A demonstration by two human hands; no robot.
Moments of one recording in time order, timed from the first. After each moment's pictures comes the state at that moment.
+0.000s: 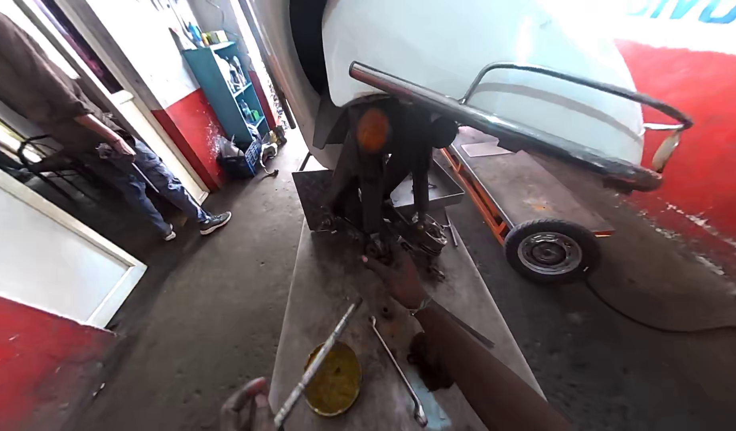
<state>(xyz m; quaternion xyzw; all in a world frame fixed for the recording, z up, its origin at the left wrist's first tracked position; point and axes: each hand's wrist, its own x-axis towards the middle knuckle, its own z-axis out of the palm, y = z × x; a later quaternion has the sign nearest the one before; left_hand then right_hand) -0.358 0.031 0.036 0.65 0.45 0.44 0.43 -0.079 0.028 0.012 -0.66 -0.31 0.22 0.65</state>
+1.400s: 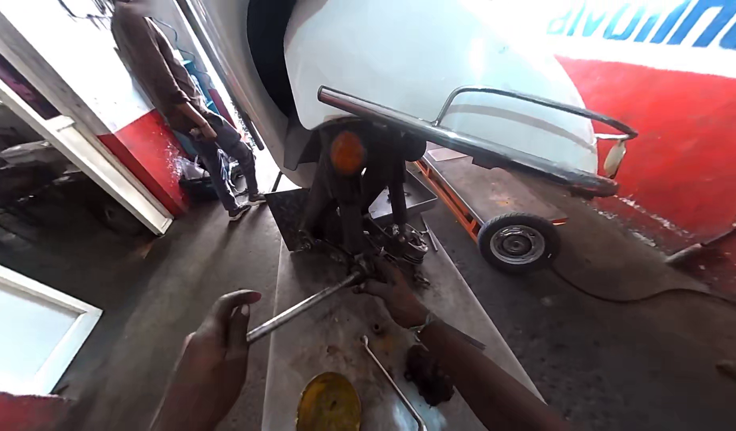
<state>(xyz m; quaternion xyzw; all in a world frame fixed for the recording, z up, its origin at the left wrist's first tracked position) -0.302 0.154 0.111 0.91 0.27 0.23 0.23 -0.071 0.014 0.017 -0.59 -0.32 0.31 0.67</state>
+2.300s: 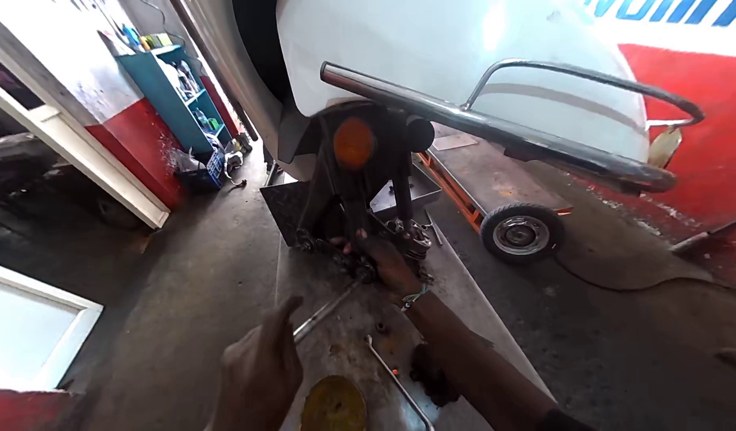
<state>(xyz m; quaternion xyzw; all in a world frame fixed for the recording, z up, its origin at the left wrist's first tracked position) -0.267 0.133 0.083 0.91 0.14 0.38 0.07 -0.052 0.056 0.038 -0.47 -0.24 0.38 0.76</state>
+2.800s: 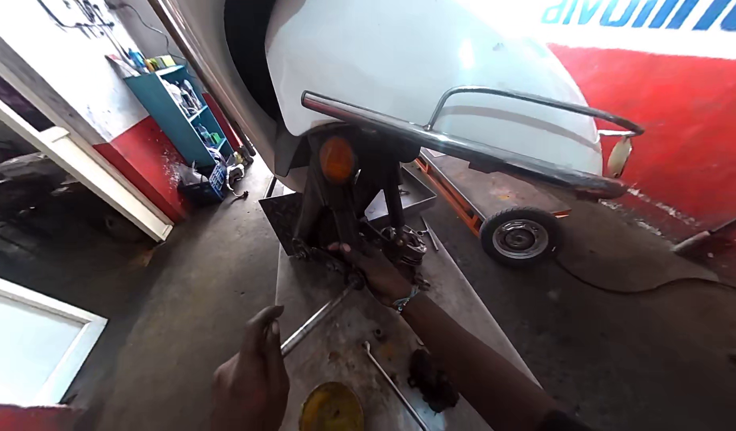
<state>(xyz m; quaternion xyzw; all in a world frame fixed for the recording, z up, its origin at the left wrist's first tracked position) -0.275 0.121 0.085 0.89 0.23 0.35 0.17 -0.045 0.055 0.034 -0.55 -0.30 0.34 0.70</state>
